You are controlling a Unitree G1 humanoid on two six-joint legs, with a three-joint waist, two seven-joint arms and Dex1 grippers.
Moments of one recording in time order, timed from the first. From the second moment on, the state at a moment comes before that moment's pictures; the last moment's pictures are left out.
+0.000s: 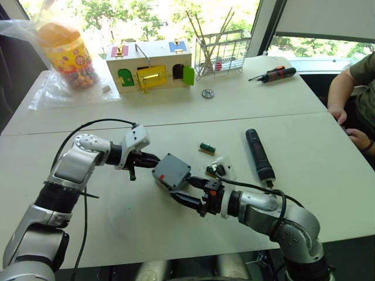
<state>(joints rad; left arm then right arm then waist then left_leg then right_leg) -0.56 0.71 -0.21 0.06 -0.22 0.59 -1.23 -0.11 -0.25 0.17 -0.67 0.74 1.13 0.31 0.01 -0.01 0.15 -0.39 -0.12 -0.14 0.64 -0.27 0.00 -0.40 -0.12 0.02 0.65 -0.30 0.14</state>
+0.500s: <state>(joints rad) -0.56 0.71 -0.21 0.05 -0.20 0.58 -1.23 -0.10 -0.26 0.19 -0.67 0.77 1.13 0.32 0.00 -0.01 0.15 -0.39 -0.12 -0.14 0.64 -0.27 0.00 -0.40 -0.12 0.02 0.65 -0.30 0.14</state>
